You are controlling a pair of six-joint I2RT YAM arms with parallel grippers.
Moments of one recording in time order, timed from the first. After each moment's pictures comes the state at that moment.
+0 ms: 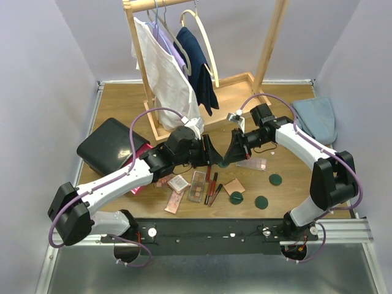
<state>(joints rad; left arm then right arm) -0.86 1.25 0.93 -0.17 0.13 -0.87 0.36 1.59 1.15 -0.78 -1.38 -0.48</state>
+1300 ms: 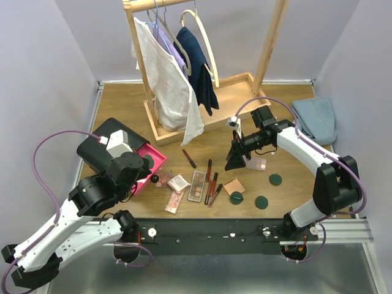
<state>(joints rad) -0.87 0.63 0.94 -0.93 -0.60 -0.93 0.37 1.54 1.10 -0.74 -1.05 -0.46</state>
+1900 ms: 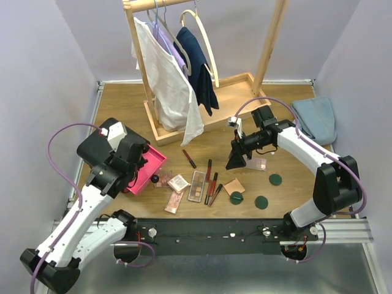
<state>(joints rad) -0.54 0.77 0.88 -0.88 -0.58 -0.83 0.37 1.54 1.10 -0.73 -0.95 -0.46</state>
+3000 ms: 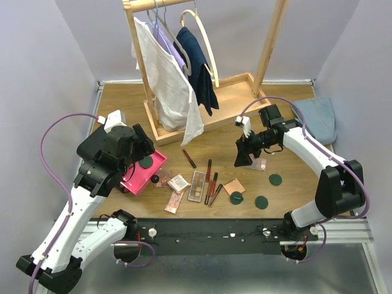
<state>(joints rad) -0.48 0.80 1.06 -0.85 -0.38 -0.70 0.30 1.50 1.09 -0.77 -0.77 -0.48</state>
